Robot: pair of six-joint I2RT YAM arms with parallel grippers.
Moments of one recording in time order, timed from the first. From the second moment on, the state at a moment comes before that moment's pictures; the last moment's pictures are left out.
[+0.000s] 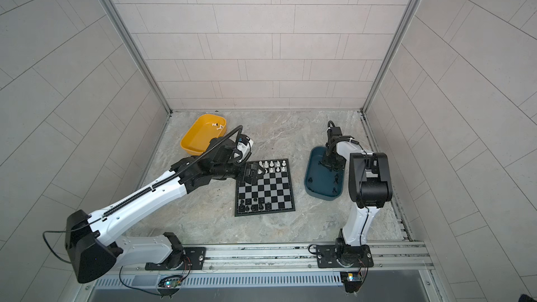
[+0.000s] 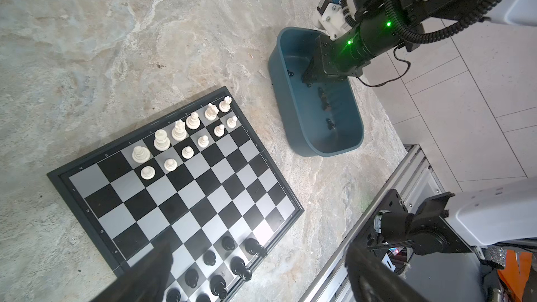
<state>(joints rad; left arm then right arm) -0.76 1.27 1.11 -0.55 0.21 -0.43 -0.07 1.83 1.19 -0.72 0.05 0.38</state>
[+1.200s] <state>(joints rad) -0.86 1.86 1.17 0.48 0.37 -0.63 -0.01 1.14 0.68 0.08 -0.70 1.39</state>
